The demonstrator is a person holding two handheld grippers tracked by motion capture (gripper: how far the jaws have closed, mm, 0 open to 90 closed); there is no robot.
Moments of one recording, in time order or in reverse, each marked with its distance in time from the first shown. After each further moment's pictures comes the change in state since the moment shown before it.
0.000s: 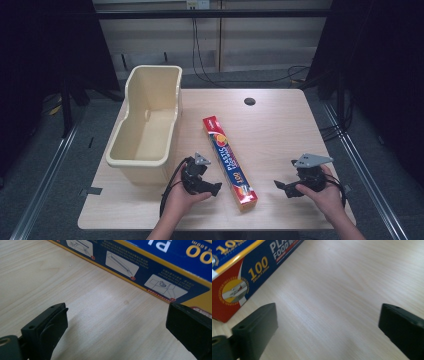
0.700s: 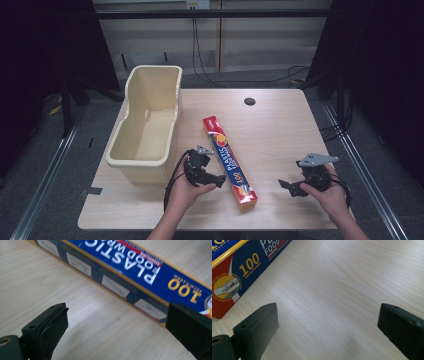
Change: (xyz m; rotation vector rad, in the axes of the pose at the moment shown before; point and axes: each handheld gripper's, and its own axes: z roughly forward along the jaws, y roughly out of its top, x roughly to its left) left arm -0.004 0.030 -0.008 -0.006 -0.022 -0.063; right arm -0.009 -0.006 -0.005 0.021 -0.014 0.040
